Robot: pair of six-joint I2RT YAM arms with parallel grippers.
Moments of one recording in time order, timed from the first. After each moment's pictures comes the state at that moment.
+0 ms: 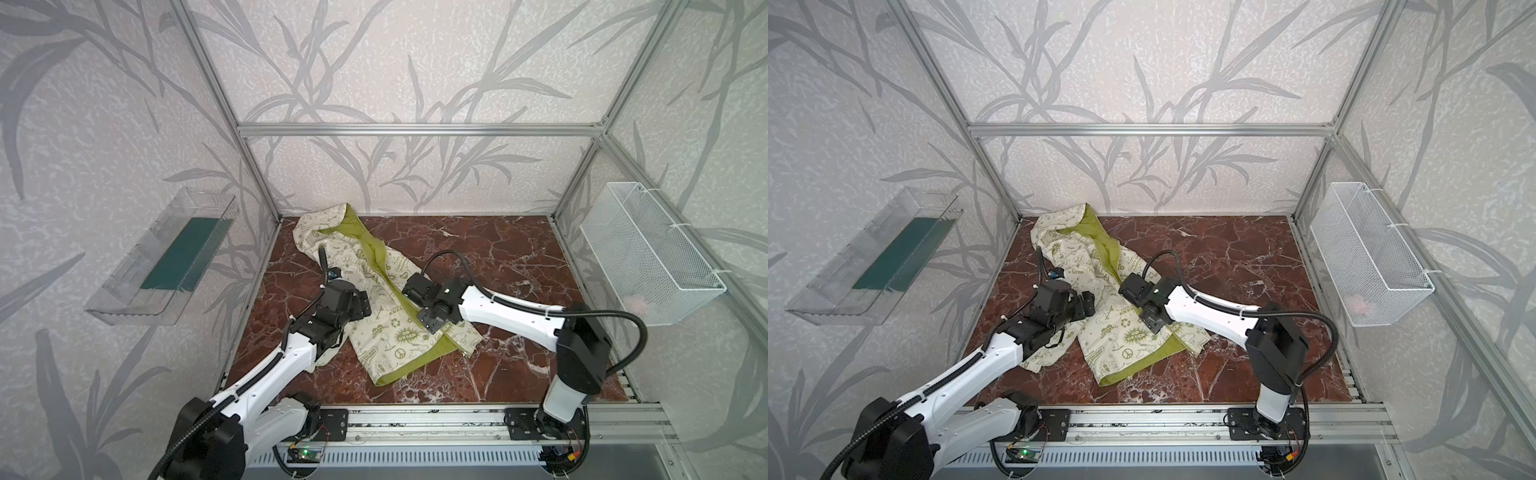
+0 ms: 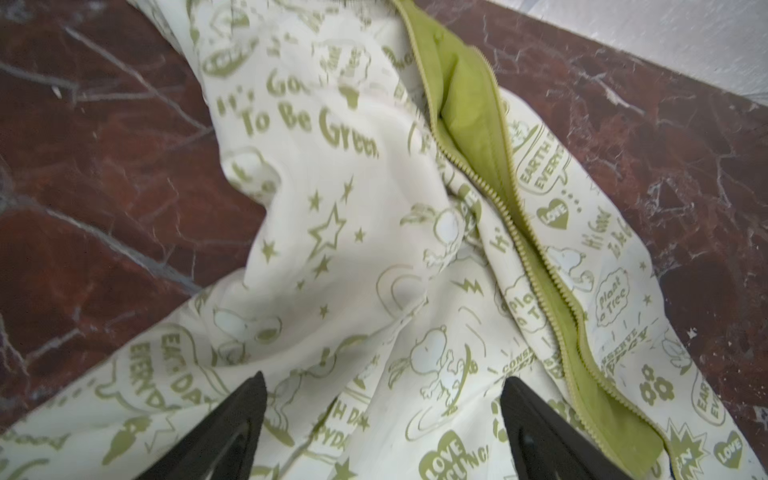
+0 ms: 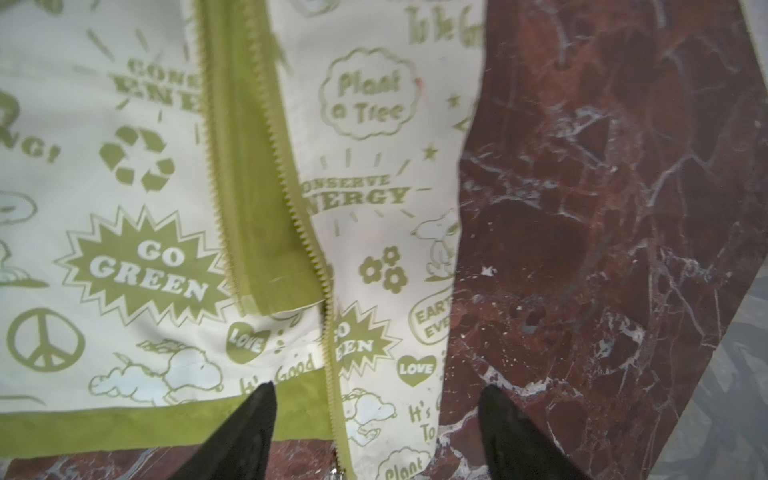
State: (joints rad) left arm -0.42 1.04 0.57 -0.31 -0.22 -0.58; right arm 0.97 1.82 1.42 -0.99 0.38 0.24
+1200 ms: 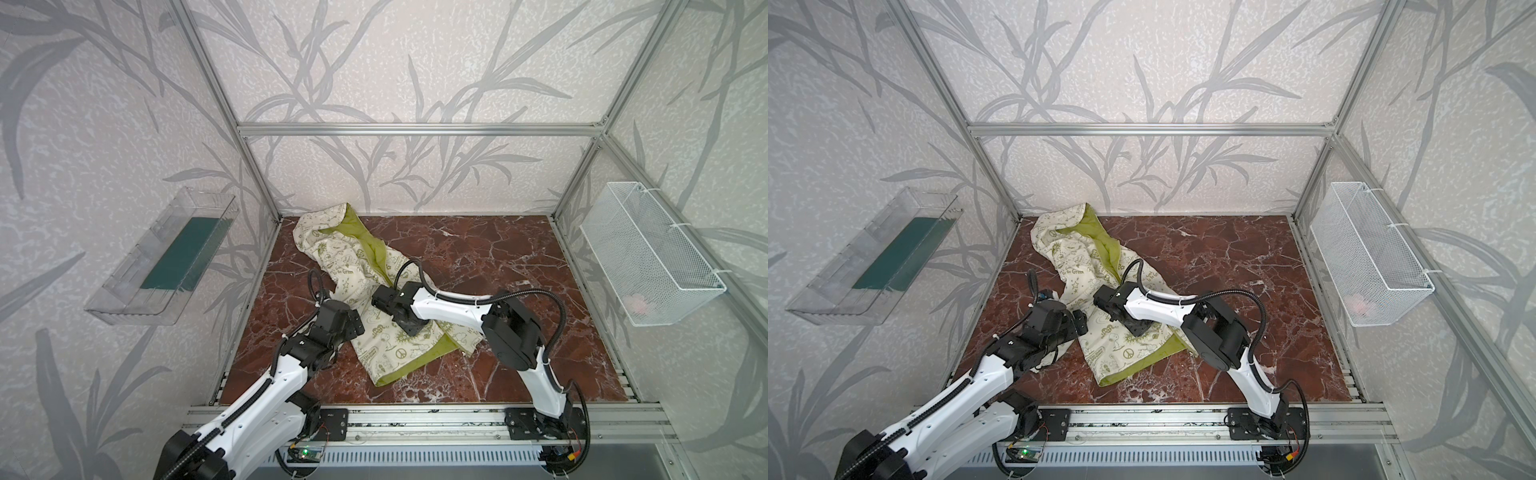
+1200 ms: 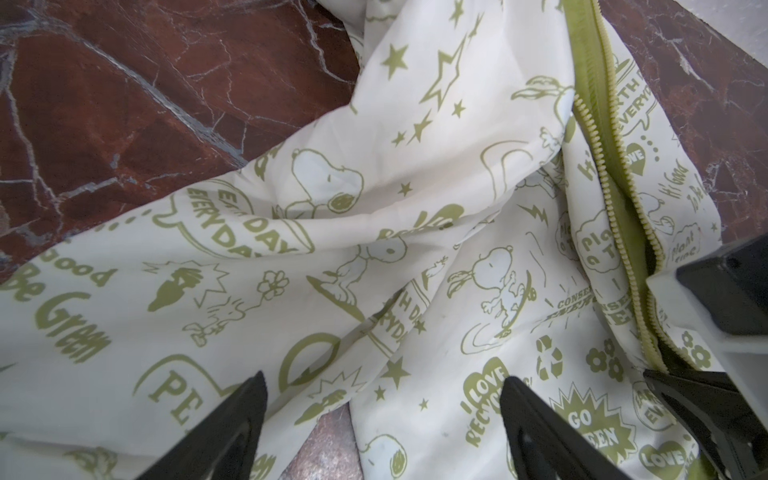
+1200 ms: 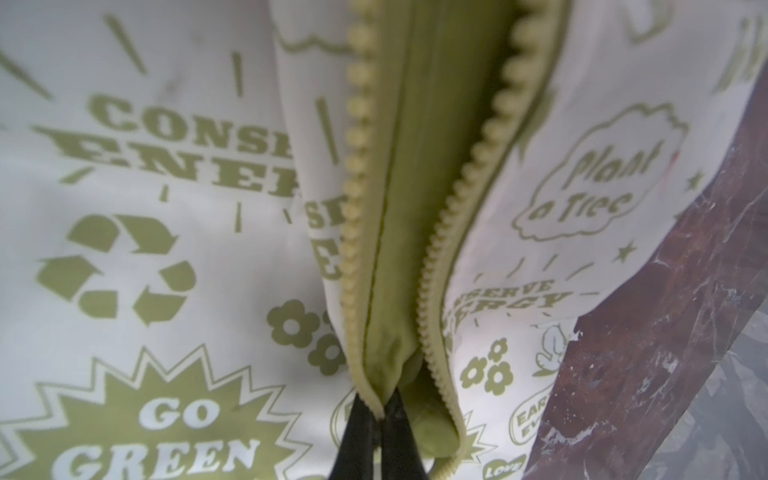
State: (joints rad) left arm -0.44 0.87 0.44 -0.44 -0.23 -0.72; right arm 1.01 2.17 1.67 -1.05 0.44 0.28
